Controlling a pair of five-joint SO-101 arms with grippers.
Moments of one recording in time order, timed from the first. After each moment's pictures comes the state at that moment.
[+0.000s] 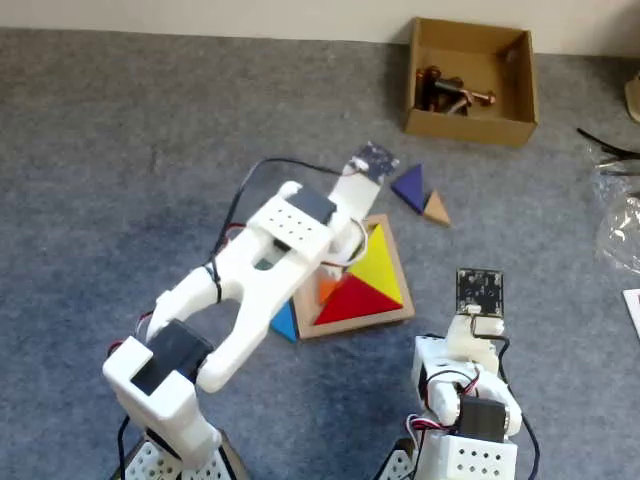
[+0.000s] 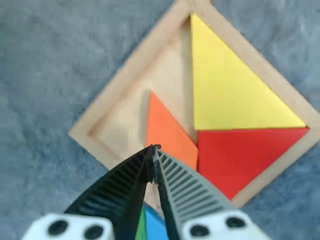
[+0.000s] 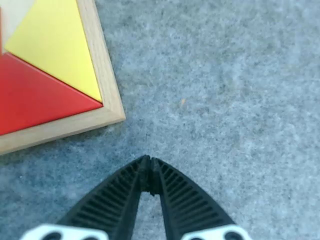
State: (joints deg) left arm 28.1 9.9 9.7 63.4 3.8; right arm 3.2 -104.4 95.7 72.4 5.7
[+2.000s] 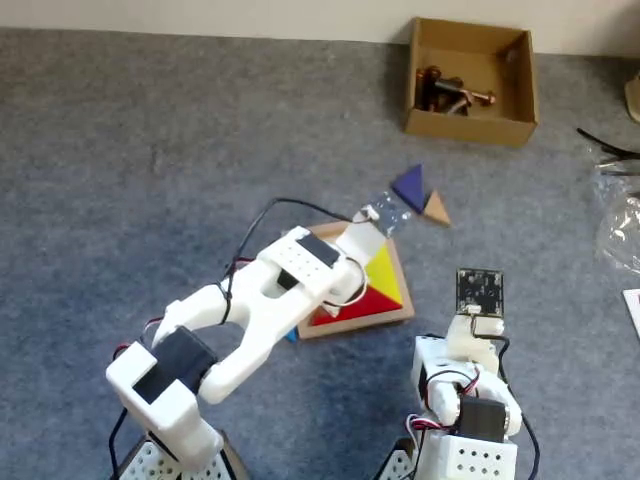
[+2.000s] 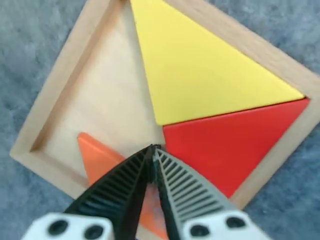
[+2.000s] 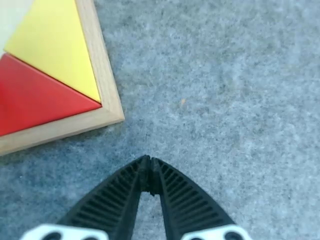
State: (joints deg) left arm 32.4 9.6 28.3 46.1 -1.0; right arm 3.2 -104.4 95.7 72.4 5.7
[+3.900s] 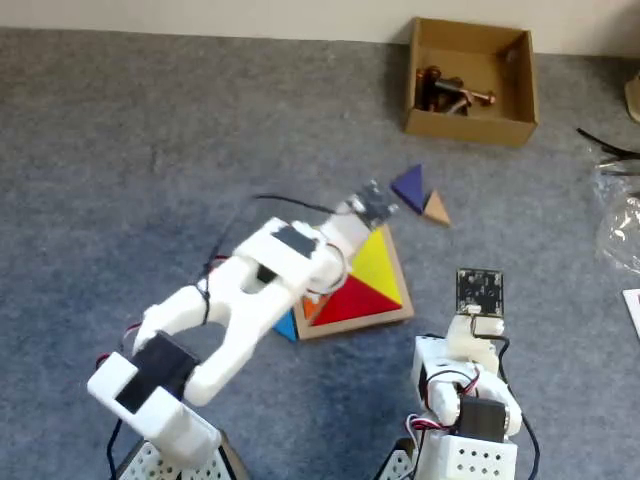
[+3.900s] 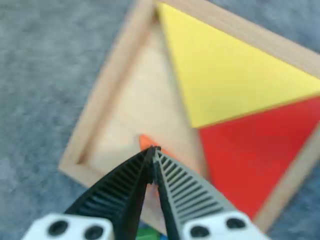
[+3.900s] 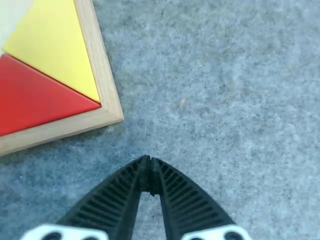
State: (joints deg) left arm 28.4 5.1 31.0 41.9 -12.1; right arm 3.2 -104.4 95.7 72.4 5.7
